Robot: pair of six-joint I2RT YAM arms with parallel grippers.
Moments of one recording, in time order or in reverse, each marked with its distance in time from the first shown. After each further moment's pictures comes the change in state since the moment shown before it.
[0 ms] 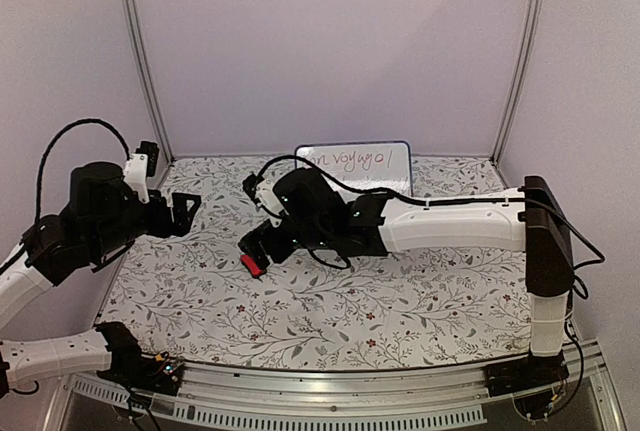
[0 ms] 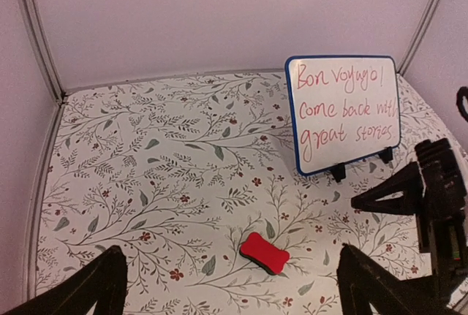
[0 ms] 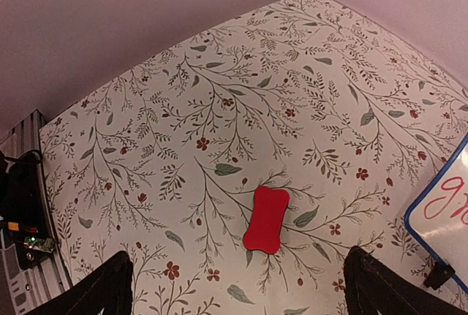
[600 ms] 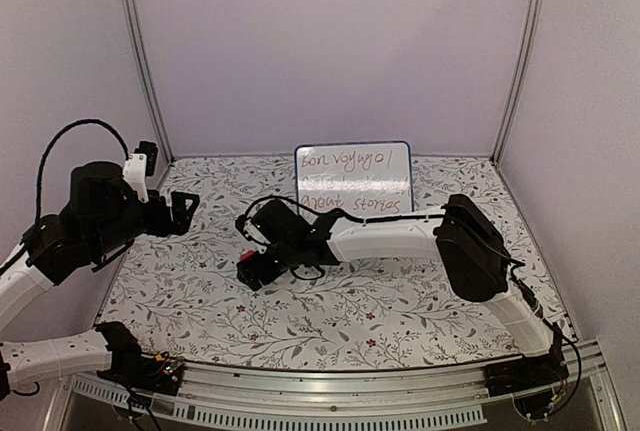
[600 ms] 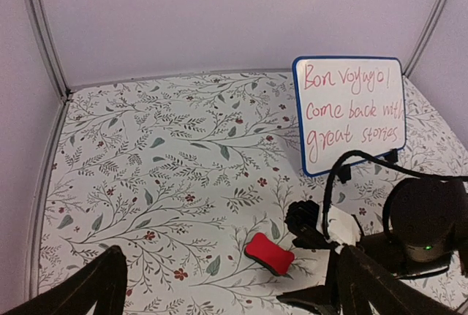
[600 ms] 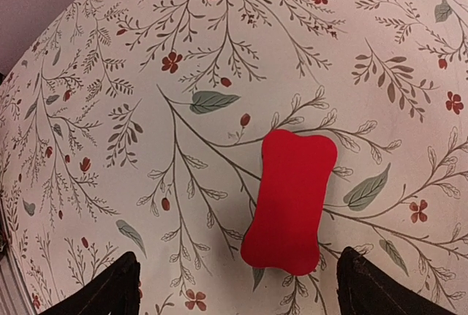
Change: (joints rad) left arm 0.021 0.001 -0.002 0.000 0.002 0.000; right arm -0.043 0.379 0.291 -0.150 -0.181 0.101
